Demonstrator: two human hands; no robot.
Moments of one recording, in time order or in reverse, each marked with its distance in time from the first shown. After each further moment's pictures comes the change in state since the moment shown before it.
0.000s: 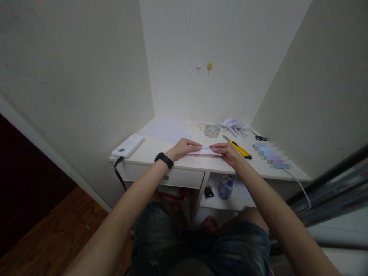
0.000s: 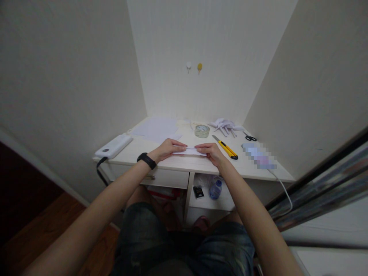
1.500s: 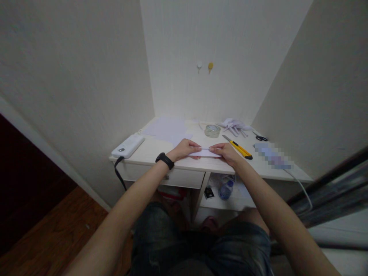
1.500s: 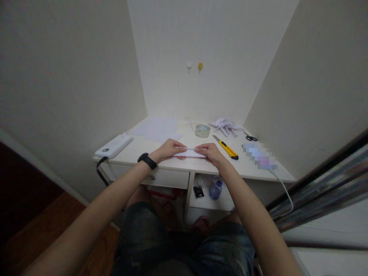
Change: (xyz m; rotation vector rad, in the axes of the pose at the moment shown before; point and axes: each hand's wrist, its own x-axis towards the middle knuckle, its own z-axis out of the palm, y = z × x) left_hand 0.001 -0.001 0.009 0.085 0.034 -0.030; right_hand 0.005 0.008 0.002 -0.150 0.001 -0.027
